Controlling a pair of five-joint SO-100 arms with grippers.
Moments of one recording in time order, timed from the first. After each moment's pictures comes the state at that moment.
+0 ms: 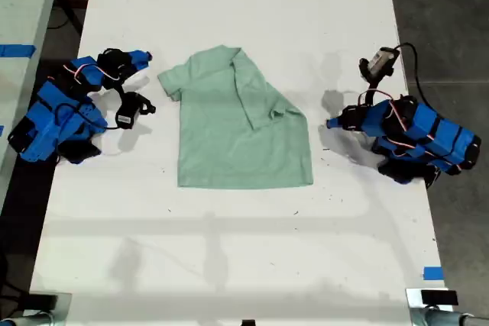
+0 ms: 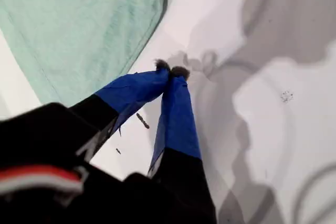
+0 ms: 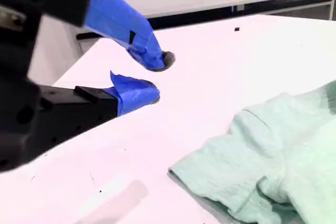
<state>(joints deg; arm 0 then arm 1) -59.1 205.5 186.3 50.4 13.3 31.0 200.2 174.5 76.4 -32.3</state>
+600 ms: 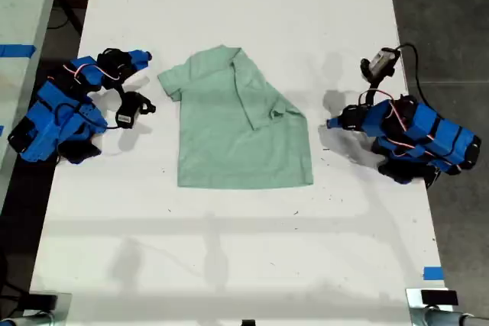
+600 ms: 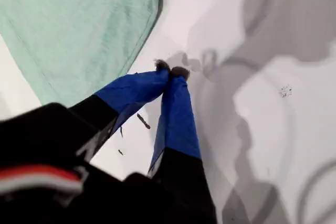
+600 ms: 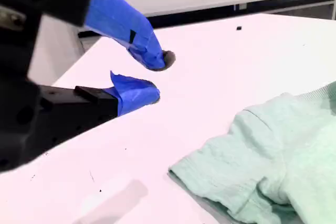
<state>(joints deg) -59.2 205.5 186.3 50.4 13.0 31.0 200.2 174.5 76.4 -30.3</state>
